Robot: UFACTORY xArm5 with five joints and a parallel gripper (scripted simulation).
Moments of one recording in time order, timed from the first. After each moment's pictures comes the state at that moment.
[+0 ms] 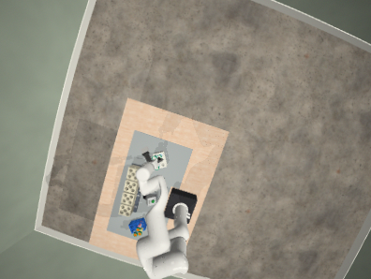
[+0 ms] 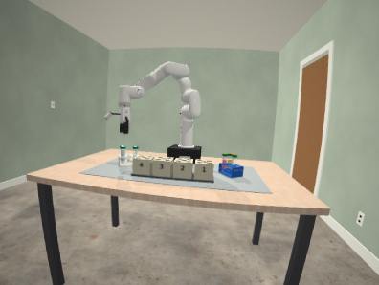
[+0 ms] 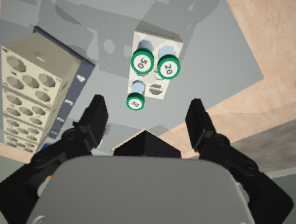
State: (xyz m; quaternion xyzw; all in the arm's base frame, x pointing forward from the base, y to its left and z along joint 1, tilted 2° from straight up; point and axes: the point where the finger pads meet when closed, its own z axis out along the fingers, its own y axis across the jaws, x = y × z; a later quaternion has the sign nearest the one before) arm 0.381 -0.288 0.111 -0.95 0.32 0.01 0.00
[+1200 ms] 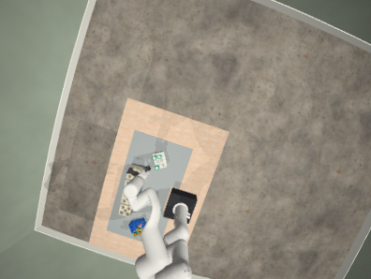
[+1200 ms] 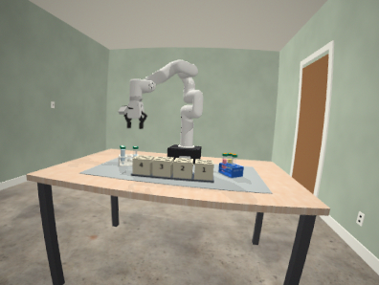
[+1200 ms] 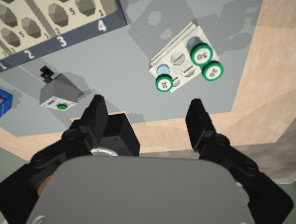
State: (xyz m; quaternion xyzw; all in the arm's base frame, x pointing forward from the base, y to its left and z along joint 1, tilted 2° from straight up) arm 0.390 -0.199 0.144 -1.00 0.03 0.01 0.00
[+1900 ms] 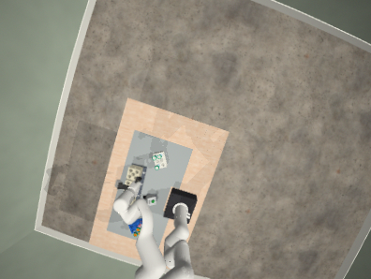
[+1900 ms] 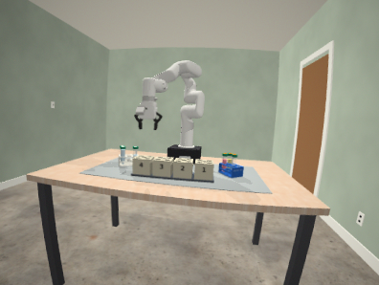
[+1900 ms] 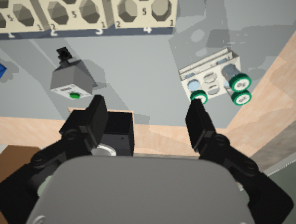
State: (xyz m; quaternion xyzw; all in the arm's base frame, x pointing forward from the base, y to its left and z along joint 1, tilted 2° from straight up) arm 0.398 -0.103 0.143 -1.00 -0.10 0.01 0.00
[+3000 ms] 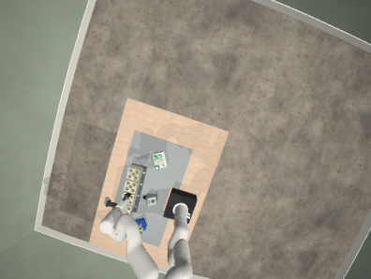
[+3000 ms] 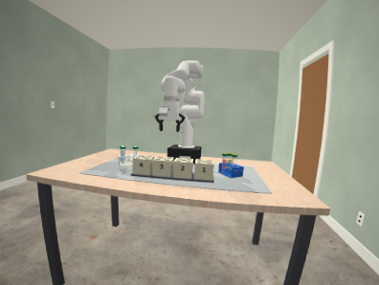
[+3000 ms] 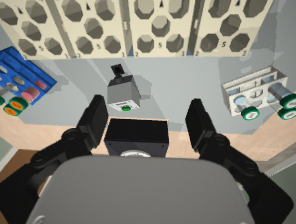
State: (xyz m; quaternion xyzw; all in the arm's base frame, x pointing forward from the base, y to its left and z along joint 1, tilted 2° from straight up) arm 0.411 0.041 0.141 -1.00 -0.10 0.01 0.00
